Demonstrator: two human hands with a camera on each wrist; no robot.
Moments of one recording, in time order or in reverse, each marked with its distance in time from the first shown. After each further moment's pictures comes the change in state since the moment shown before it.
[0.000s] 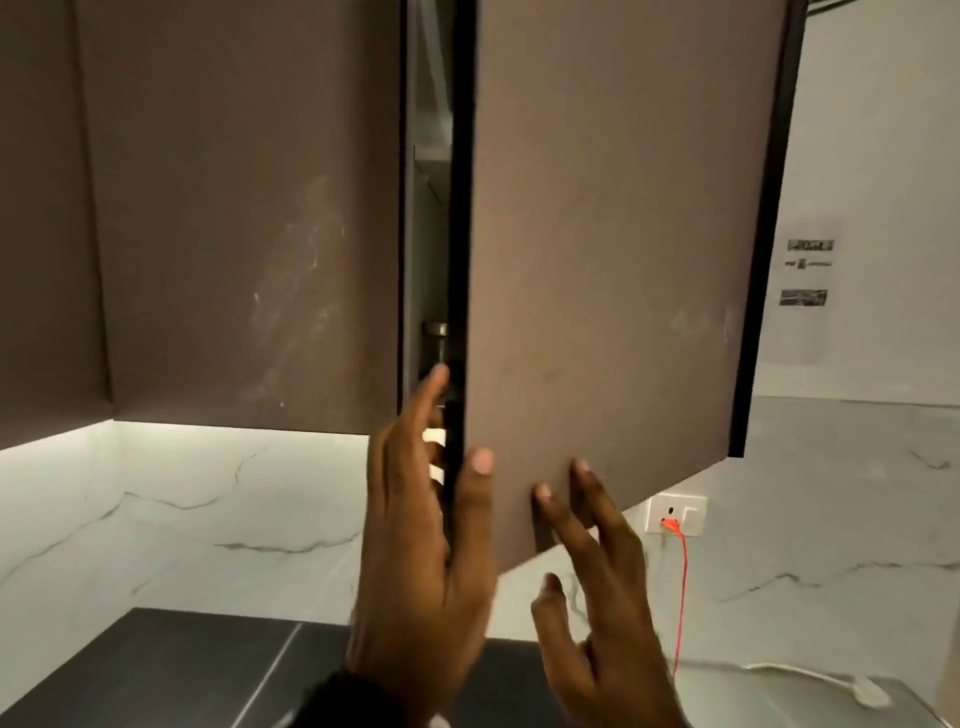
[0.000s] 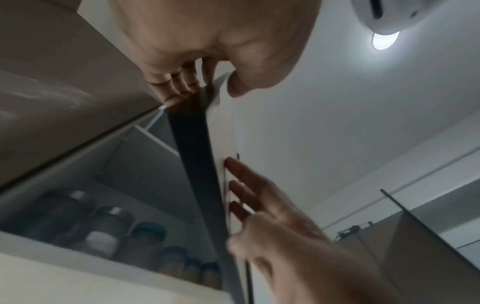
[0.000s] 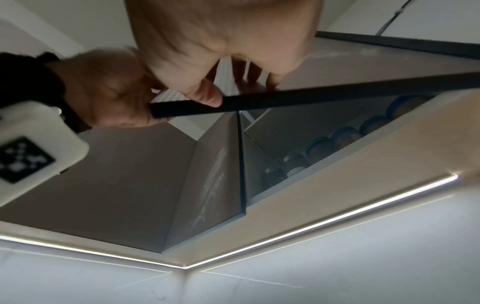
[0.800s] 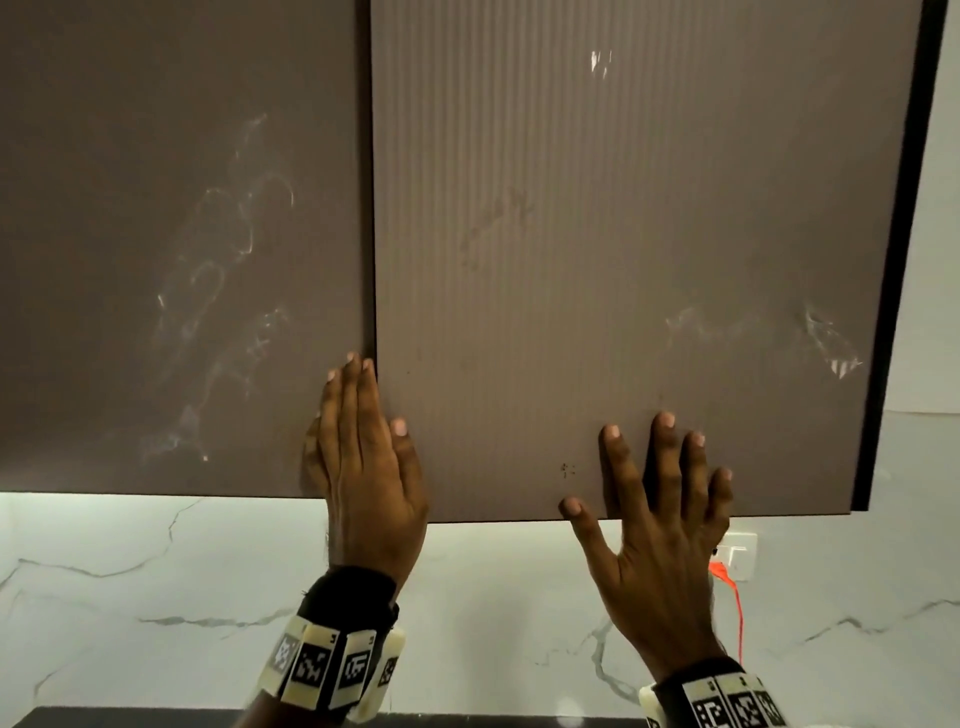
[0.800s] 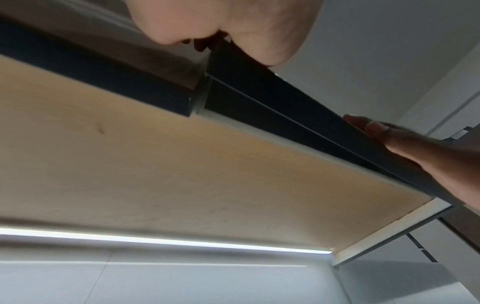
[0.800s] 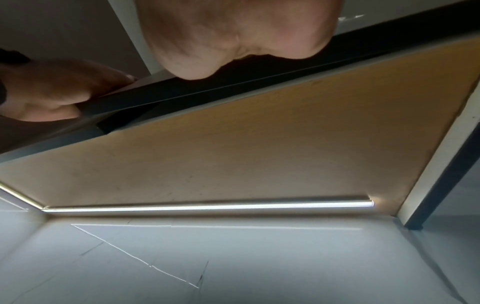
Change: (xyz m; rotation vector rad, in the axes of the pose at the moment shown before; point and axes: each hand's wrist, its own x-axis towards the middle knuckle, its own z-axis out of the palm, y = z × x) left_hand 0.116 -0.256 0.072 0.500 0.189 0.132; right_hand 0.120 0.179 0.048 -0.749 0.334 0.043
